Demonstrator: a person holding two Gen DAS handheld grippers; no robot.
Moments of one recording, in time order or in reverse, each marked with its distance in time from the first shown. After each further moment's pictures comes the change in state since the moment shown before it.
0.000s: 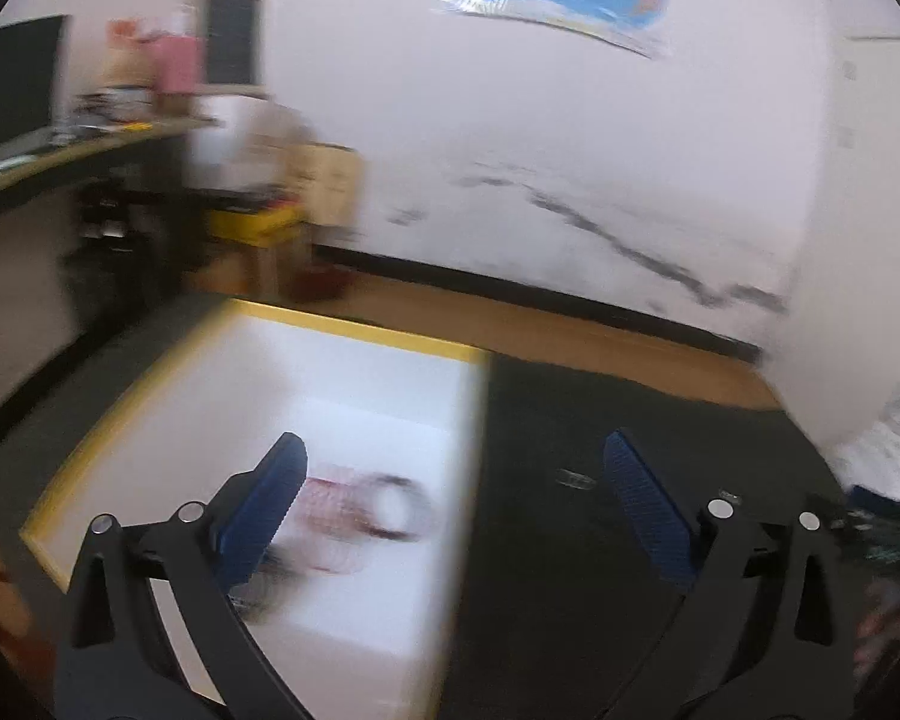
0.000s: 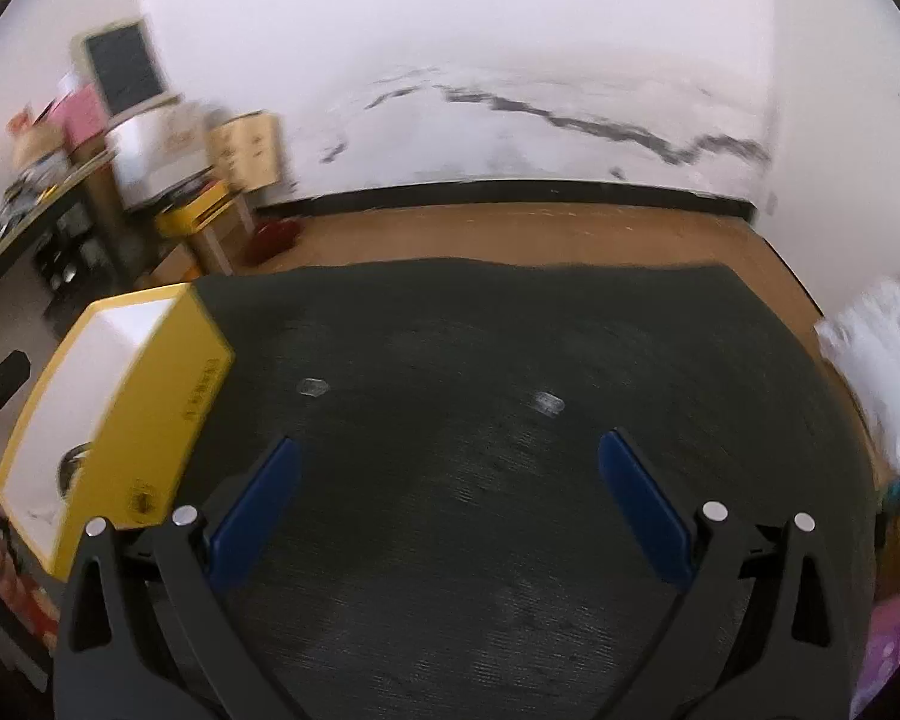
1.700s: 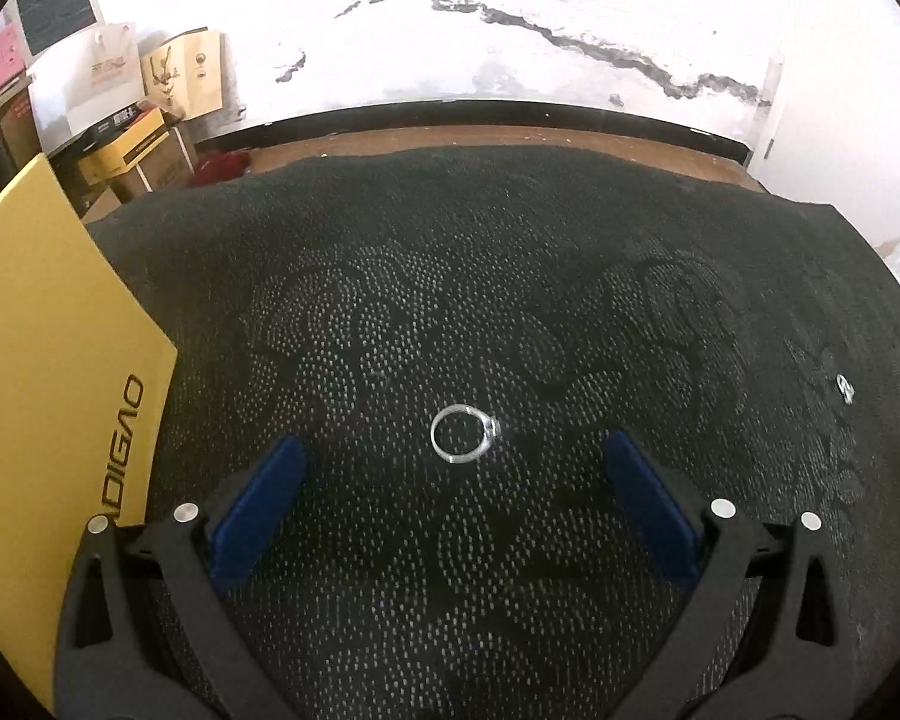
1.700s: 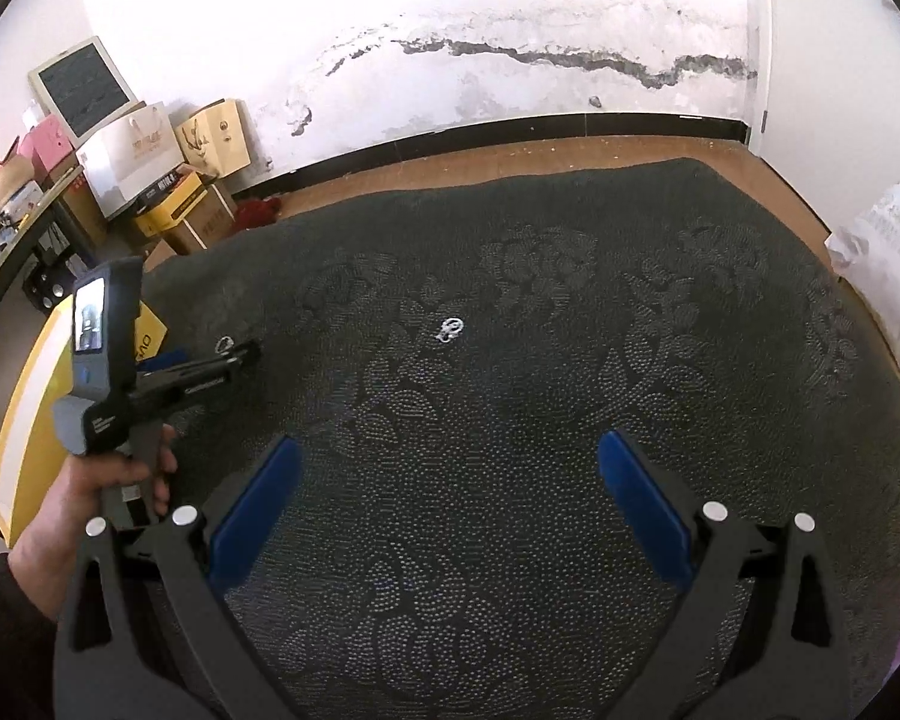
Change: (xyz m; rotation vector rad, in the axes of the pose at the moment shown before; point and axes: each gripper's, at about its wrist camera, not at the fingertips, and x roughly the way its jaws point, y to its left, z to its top) left arm 0.245 -0.098 -0.054 0.237 0.397 -0.011; right arm 0.054 -0.075 -0.027 0.096 0.124 0.070
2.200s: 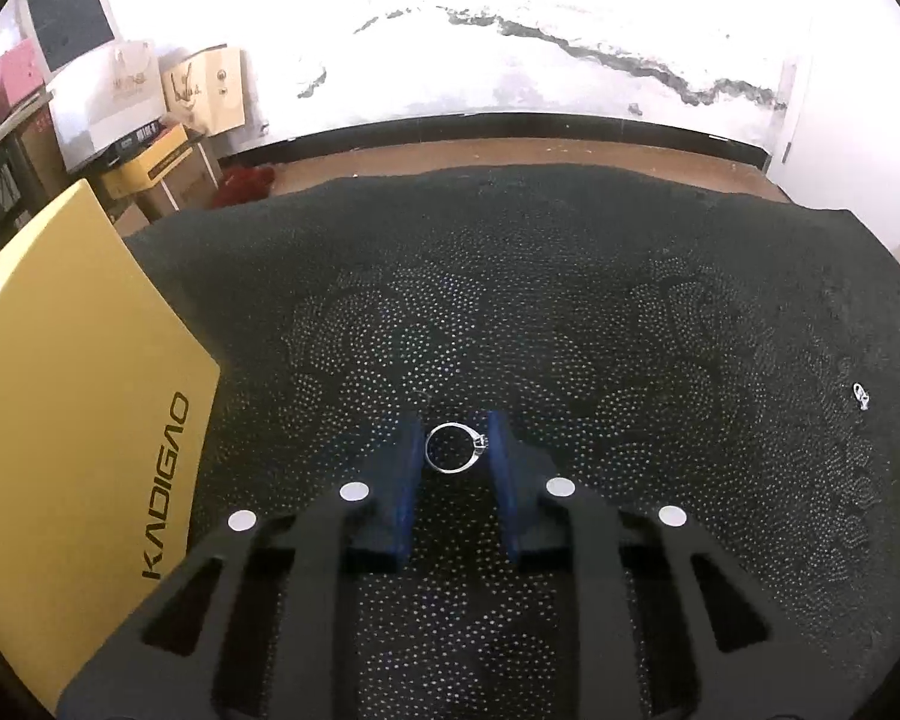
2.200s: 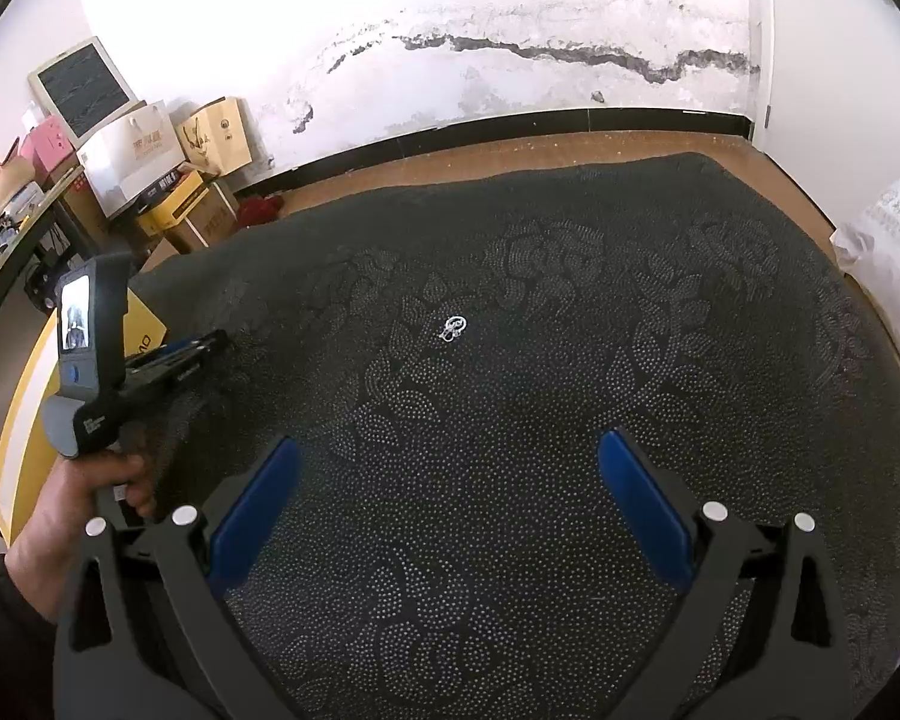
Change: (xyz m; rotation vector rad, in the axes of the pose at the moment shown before) left arm -0.011 -0.003 0.000 0.014 -0.035 0.070; right arm 0.007 -0.004 0.002 0.003 0.013 0.004
